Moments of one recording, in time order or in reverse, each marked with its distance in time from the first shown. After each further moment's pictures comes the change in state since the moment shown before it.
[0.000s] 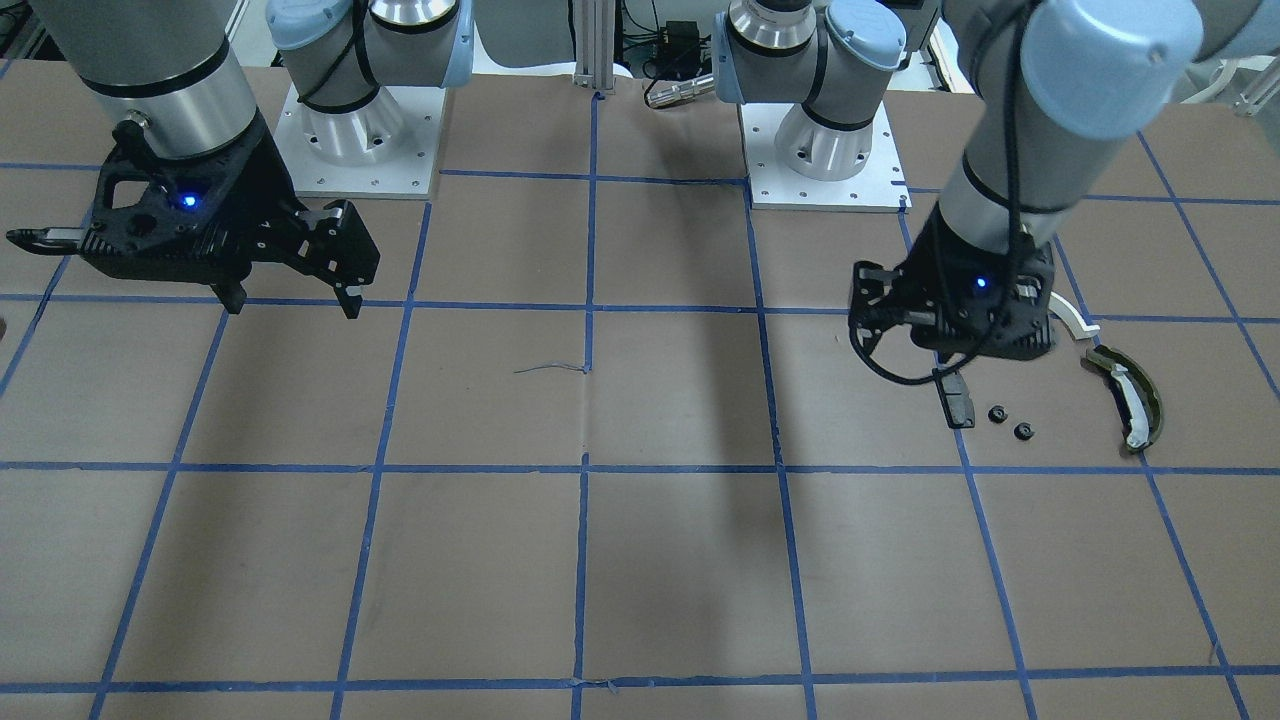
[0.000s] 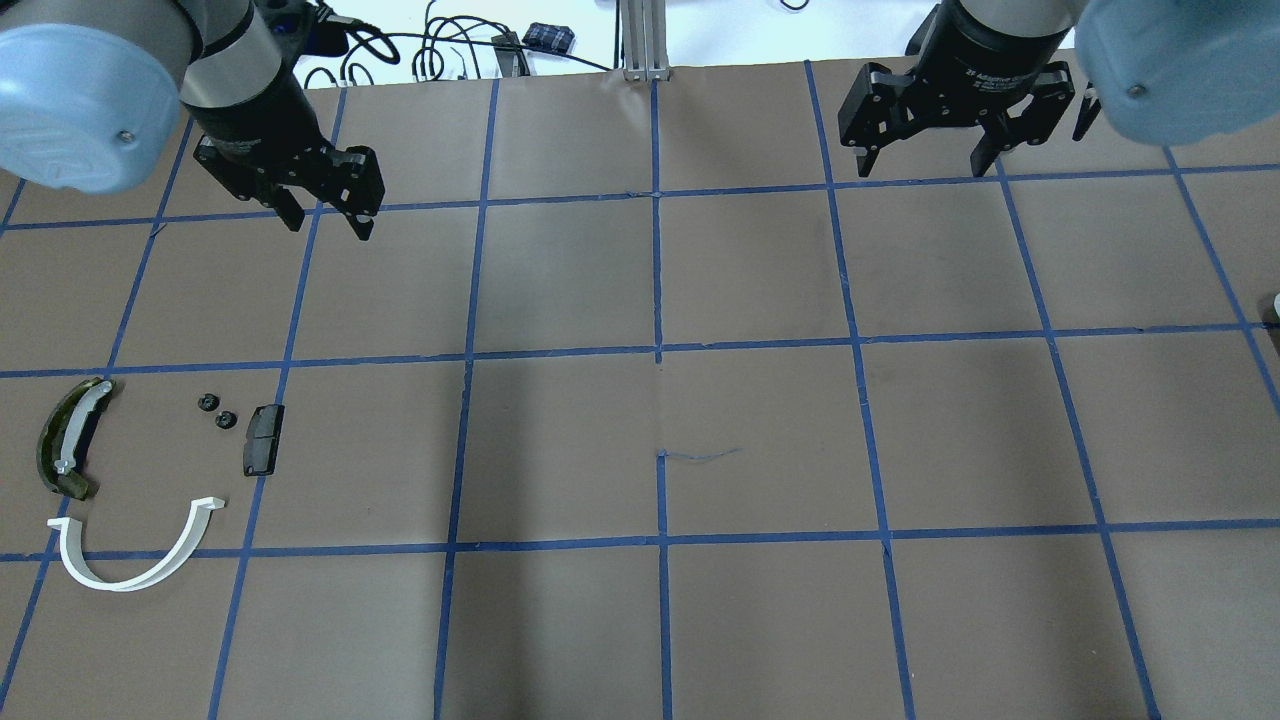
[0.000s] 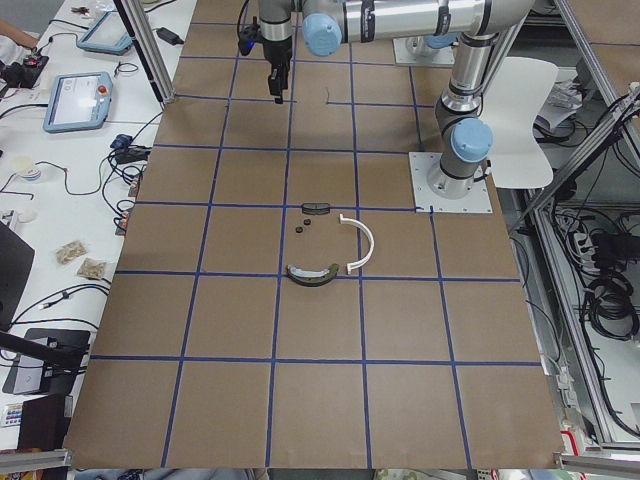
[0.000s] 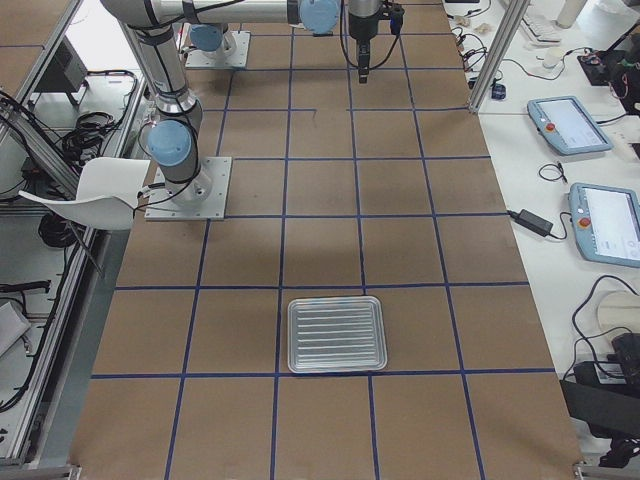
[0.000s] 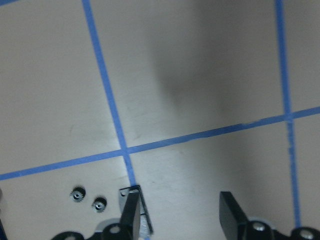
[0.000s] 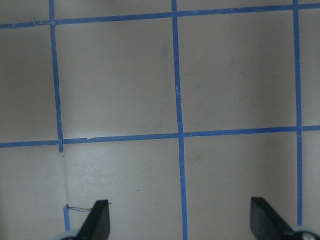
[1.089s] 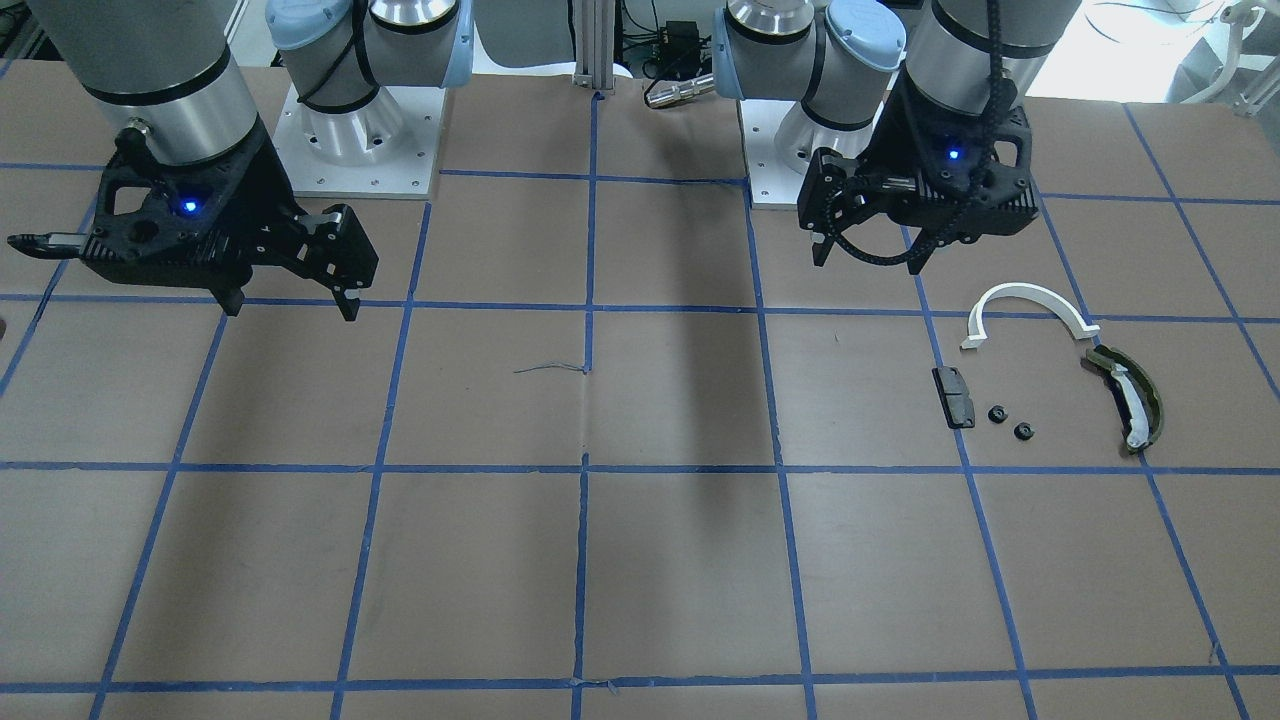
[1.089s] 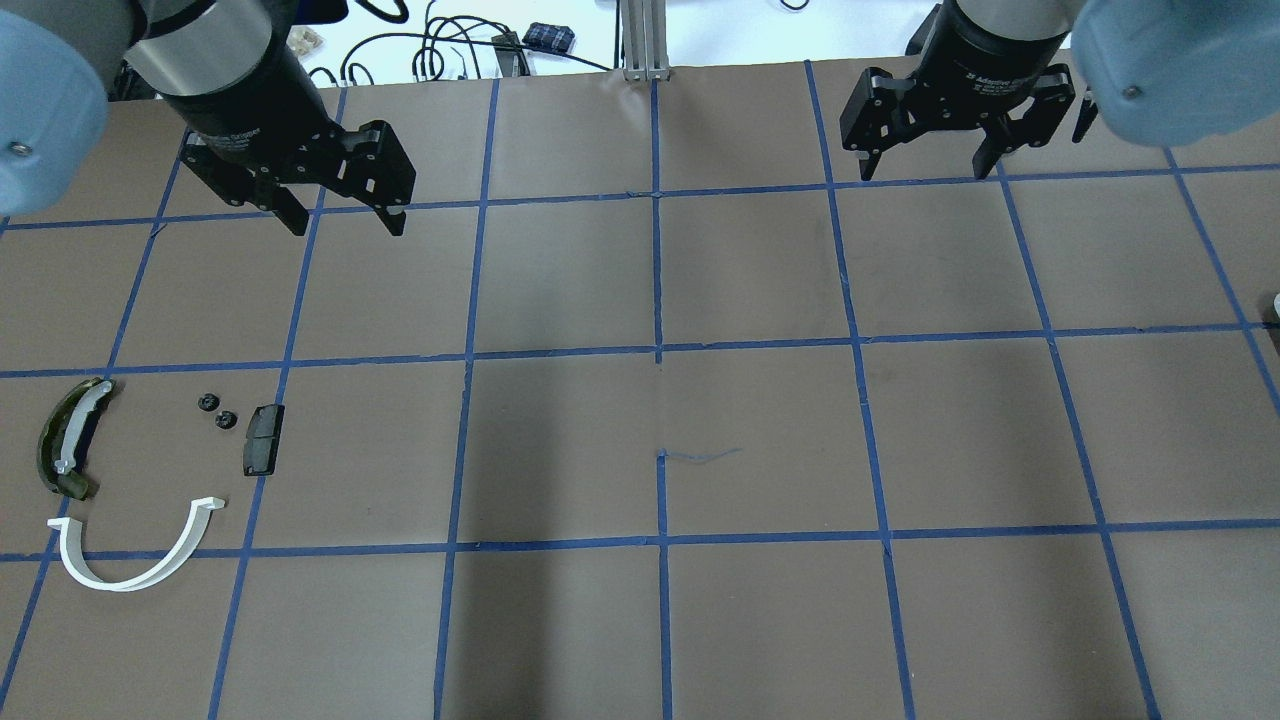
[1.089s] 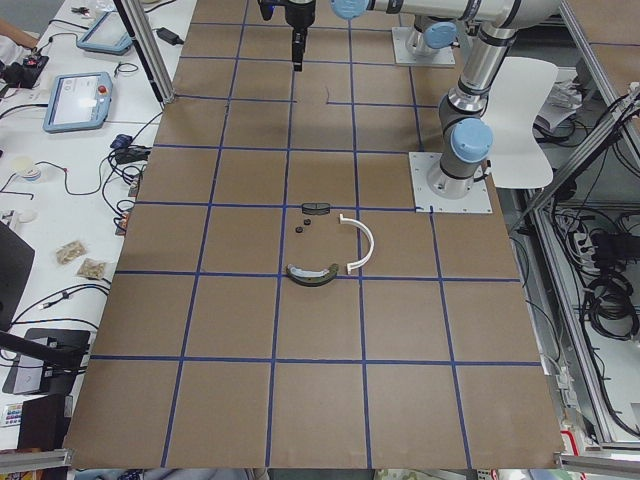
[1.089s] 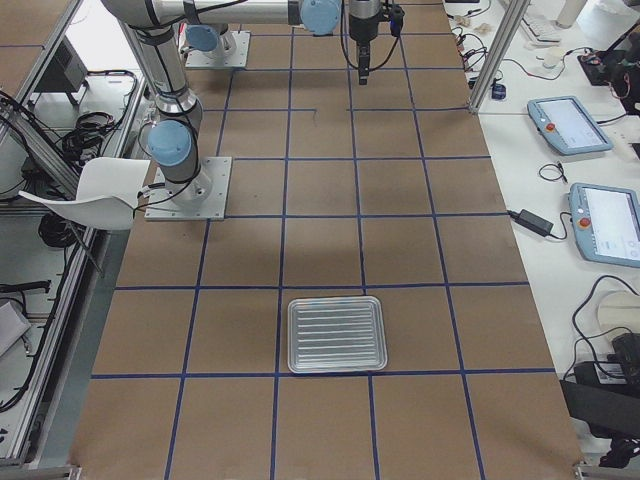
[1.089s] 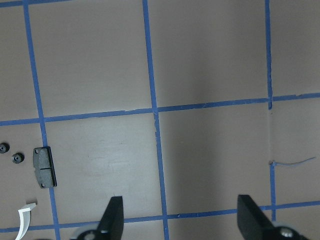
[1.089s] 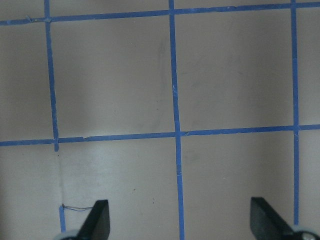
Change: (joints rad) left arm -0.005 0.102 0.000 -0.079 -0.079 -0.076; right arm 0.000 0.004 0.002 0.001 -0.010 -0.004
